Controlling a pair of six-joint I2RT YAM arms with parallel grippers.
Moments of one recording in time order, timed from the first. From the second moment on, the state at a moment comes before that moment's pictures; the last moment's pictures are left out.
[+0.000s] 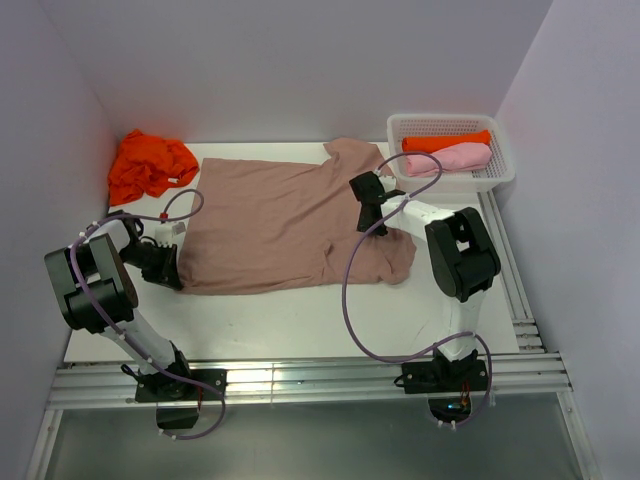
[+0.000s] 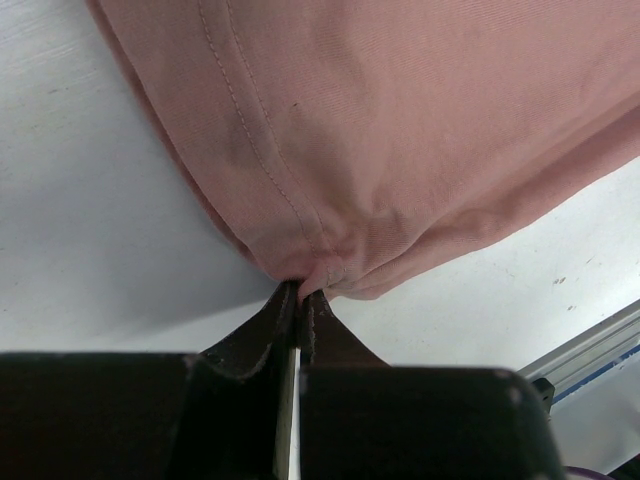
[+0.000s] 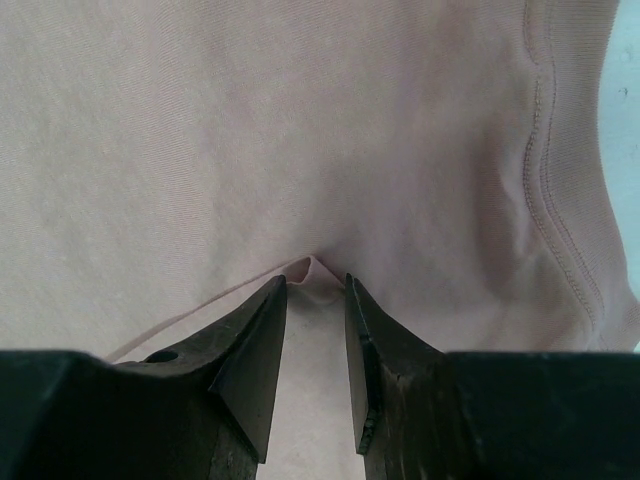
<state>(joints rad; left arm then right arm) 0.39 1.73 1.01 -0.86 0.46 0.66 0.41 1.92 1.26 -0.44 0.34 0.61</state>
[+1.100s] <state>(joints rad) 0.38 1.72 1.00 -0.86 0.46 0.66 0.40 1.85 1.19 -0.41 0.31 0.62</state>
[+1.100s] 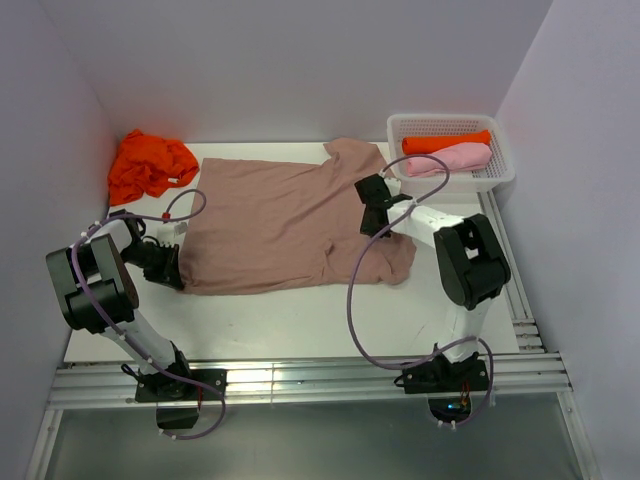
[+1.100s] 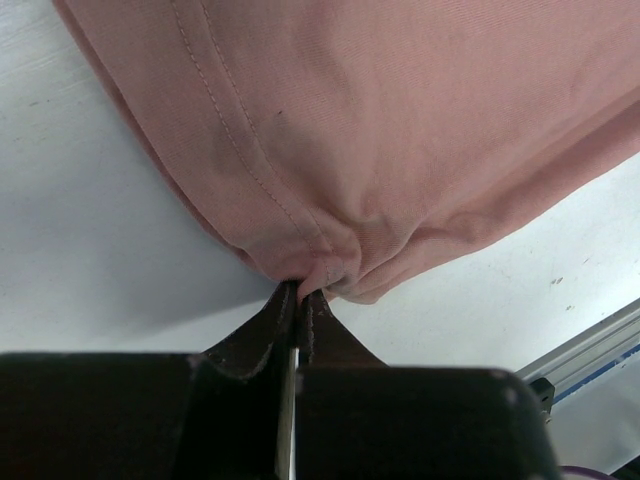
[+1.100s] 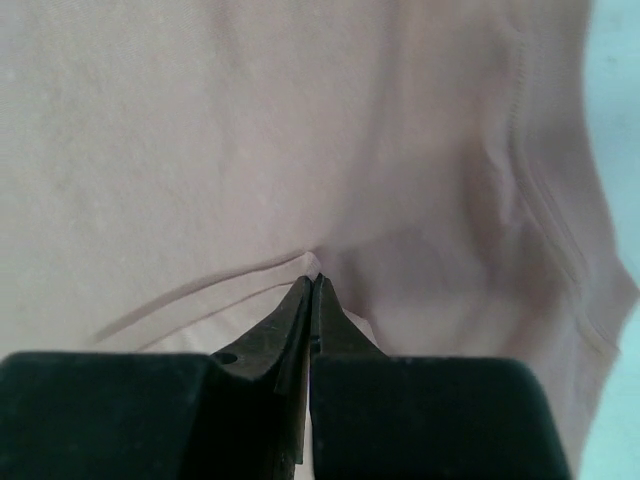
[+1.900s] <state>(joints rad) 0.38 1.57 0.93 -0.84 0.47 0.67 0.53 0.99 0.79 -0.54 0.42 0.83</state>
